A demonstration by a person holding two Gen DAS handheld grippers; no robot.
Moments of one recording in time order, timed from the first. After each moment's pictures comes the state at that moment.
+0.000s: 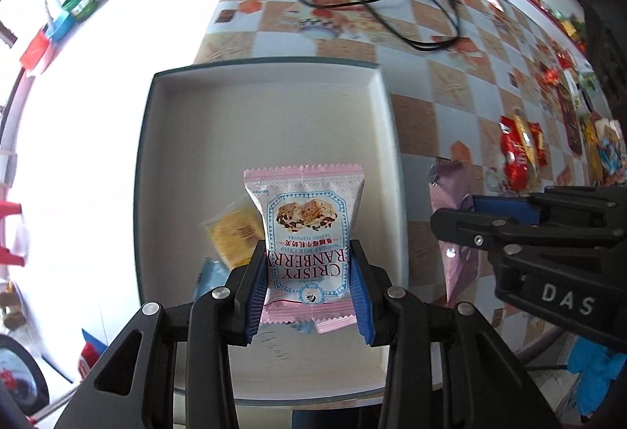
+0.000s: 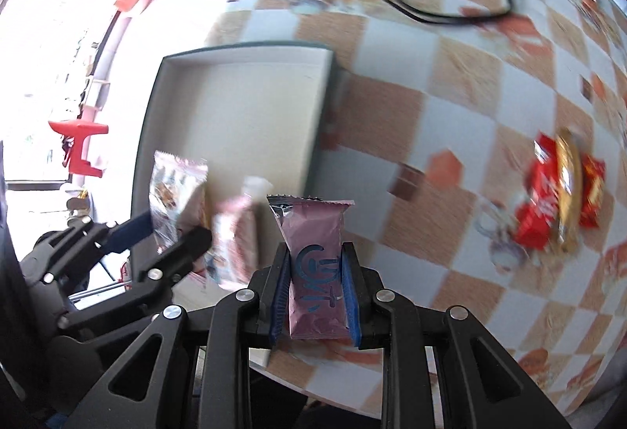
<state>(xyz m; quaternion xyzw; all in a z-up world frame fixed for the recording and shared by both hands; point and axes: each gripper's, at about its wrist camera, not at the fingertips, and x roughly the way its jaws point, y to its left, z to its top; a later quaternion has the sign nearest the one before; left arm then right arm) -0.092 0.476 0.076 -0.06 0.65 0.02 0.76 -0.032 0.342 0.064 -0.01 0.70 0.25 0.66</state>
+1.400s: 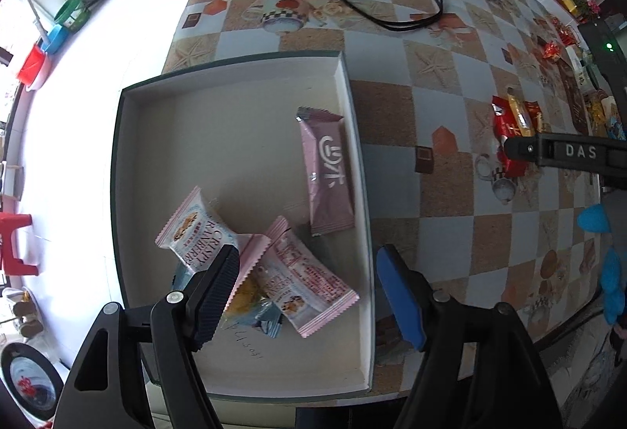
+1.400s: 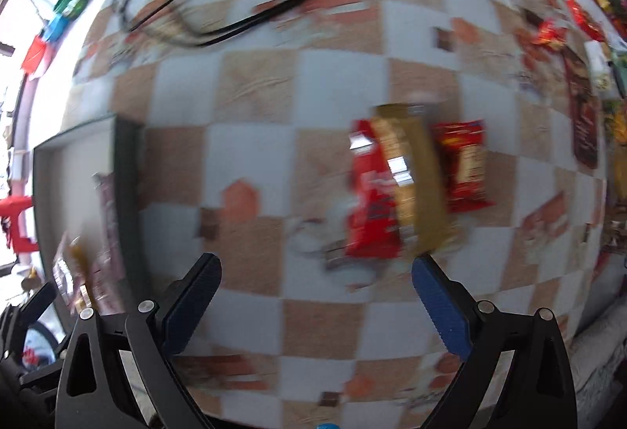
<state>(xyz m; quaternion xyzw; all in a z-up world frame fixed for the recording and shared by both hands) -0.082 0.411 0.082 -0.02 0.67 0.01 0.74 0.018 0.198 0.031 -0.01 0.71 0.04 0.70</state>
